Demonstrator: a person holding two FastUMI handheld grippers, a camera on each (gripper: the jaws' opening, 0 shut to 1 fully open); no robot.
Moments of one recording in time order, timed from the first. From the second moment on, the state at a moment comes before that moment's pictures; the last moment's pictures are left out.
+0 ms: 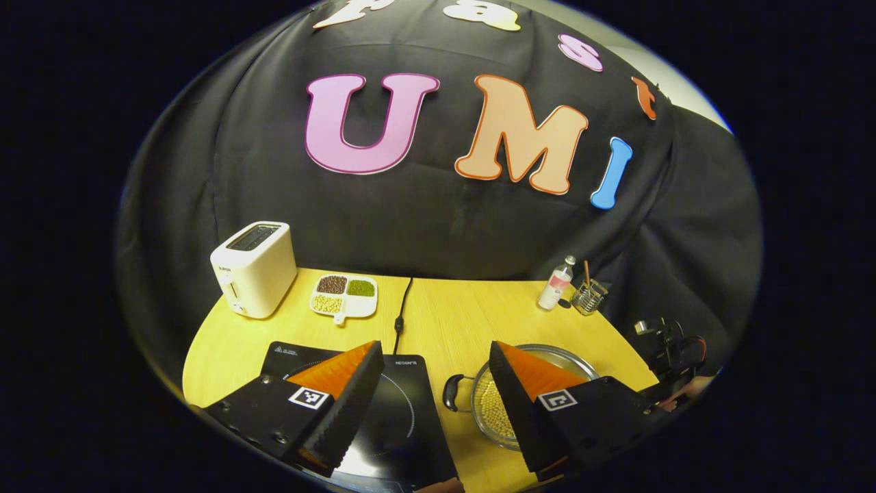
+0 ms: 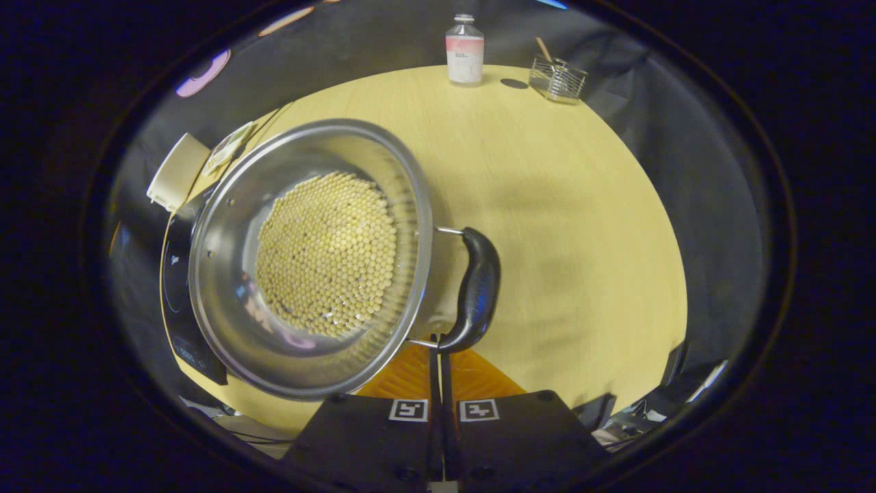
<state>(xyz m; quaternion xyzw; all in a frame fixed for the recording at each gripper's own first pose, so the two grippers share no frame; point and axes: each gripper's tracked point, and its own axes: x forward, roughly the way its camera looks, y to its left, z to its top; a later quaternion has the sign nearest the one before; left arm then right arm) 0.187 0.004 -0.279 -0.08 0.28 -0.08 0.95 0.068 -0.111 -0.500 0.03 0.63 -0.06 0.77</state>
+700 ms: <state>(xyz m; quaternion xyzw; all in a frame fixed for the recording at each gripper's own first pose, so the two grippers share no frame) 0.152 -0.034 -0.342 -0.08 0.41 0.00 0.91 0.144 -0.141 -0.449 0.09 0.55 -0.01 0.83</state>
